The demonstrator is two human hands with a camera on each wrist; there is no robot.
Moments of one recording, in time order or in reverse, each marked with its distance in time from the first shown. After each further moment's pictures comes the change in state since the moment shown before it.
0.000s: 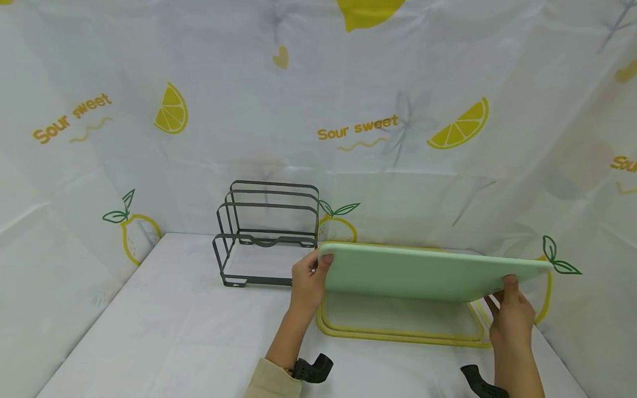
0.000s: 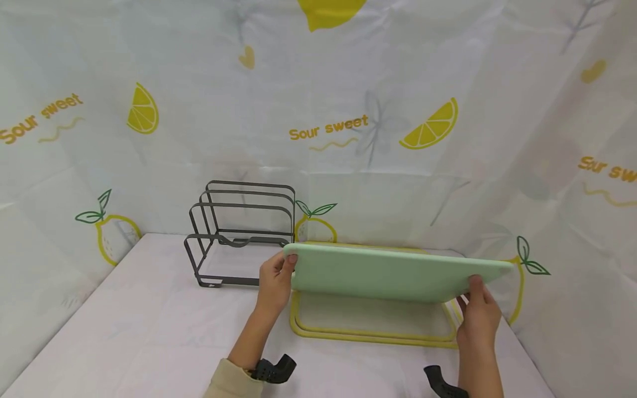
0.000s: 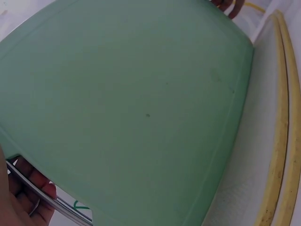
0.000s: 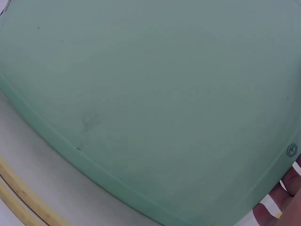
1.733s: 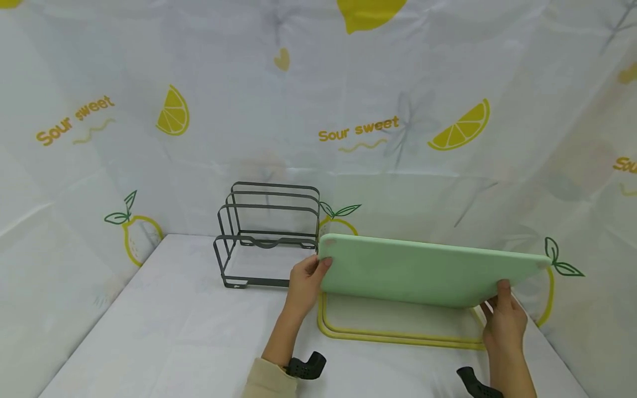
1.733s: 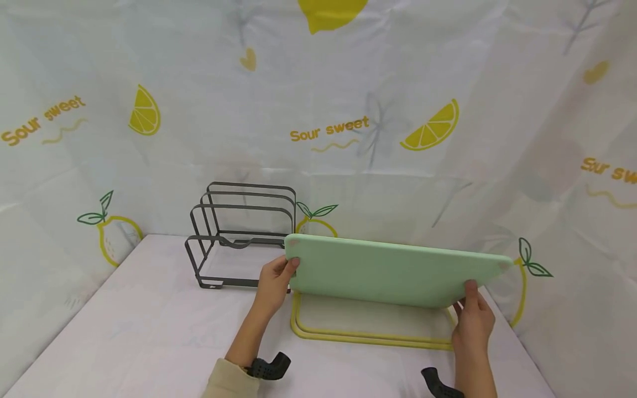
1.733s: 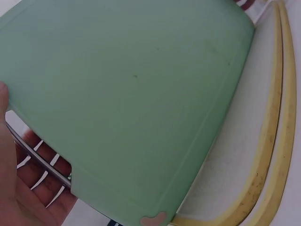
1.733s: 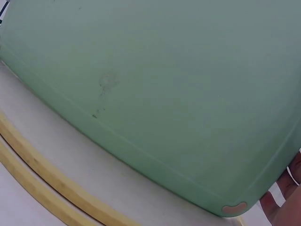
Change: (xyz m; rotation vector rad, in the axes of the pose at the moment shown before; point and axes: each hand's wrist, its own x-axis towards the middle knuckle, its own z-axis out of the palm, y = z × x) left_hand 0.001 -0.028 -0.005 -0.047 -0.120 -0.230; right_hand 0.010 0.018 -0.008 0.116 -0.023 0.055
